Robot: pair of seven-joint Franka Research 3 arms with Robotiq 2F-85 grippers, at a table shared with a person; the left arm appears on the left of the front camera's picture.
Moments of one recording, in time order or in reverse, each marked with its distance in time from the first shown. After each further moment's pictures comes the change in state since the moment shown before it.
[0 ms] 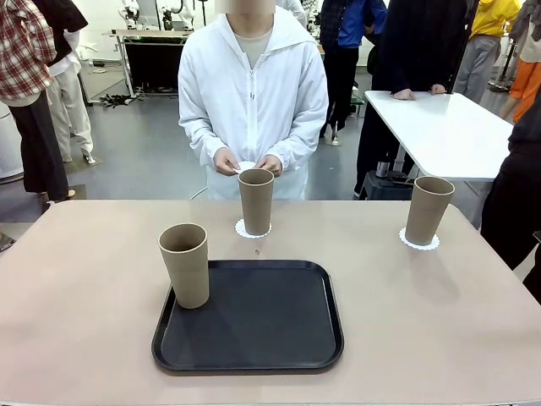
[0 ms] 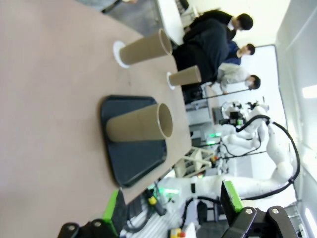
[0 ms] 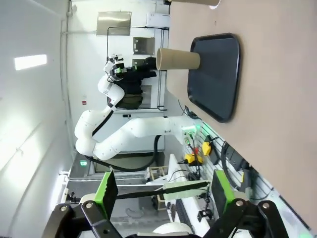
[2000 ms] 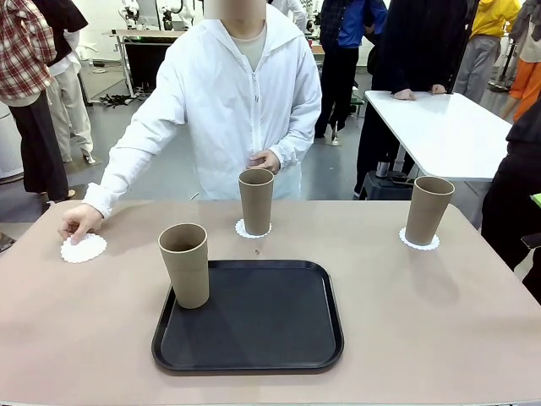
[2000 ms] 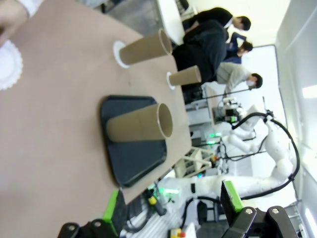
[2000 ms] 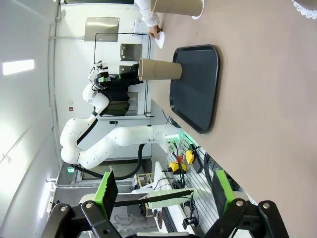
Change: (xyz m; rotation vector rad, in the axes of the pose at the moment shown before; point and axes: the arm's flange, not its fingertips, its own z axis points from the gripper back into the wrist) left arm 0.000 0.000 0.000 0.000 0.000 0.000; right arm 0.014 -0.022 -0.001 -0.062 -0.036 0.011
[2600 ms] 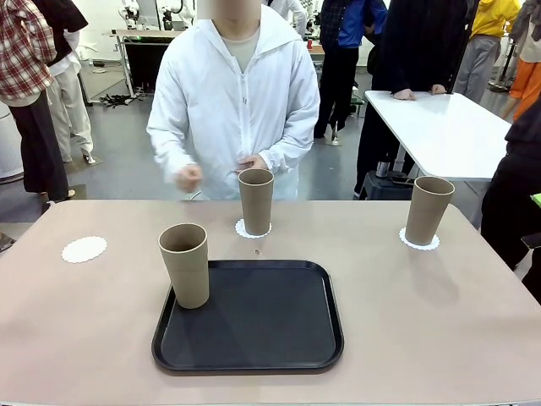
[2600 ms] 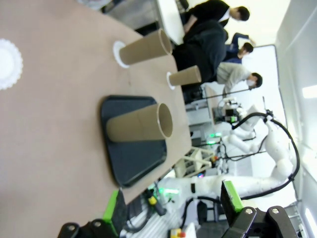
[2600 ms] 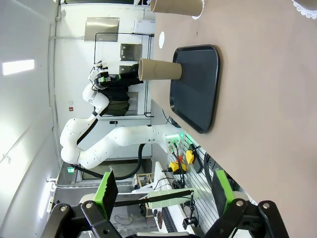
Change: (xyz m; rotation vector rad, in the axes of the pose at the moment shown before) left arm 0.000 0.000 0.000 0.000 0.000 0.000; right arm 0.000 0.000 0.000 0.000 0.000 0.000
